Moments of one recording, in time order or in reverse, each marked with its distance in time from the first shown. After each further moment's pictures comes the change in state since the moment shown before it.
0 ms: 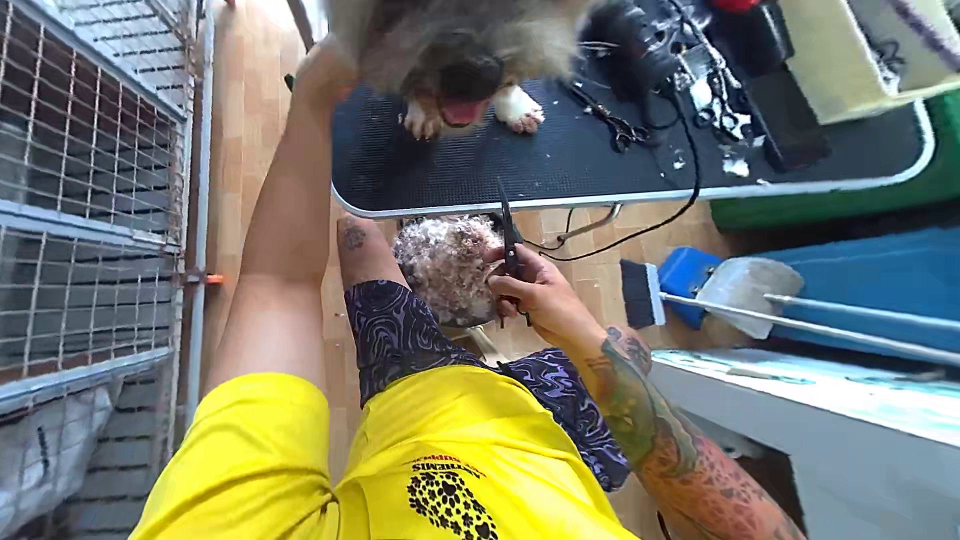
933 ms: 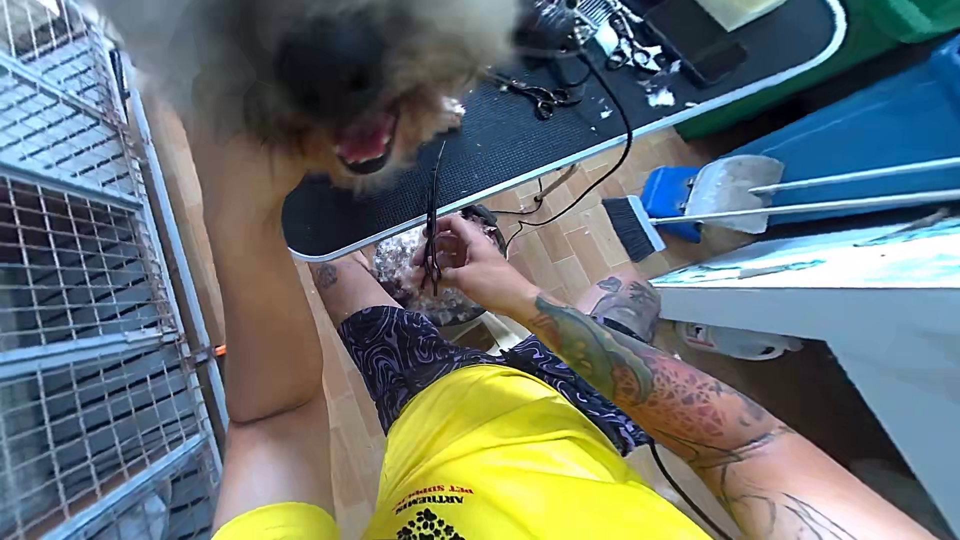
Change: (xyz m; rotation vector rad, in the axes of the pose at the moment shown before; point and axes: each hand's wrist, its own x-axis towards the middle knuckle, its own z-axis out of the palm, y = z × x) left_hand -0.097 0.088 0.054 0.191 0.200 0.660; right_hand 0.031 -0.015 0.024 0.127 0.014 -0.124
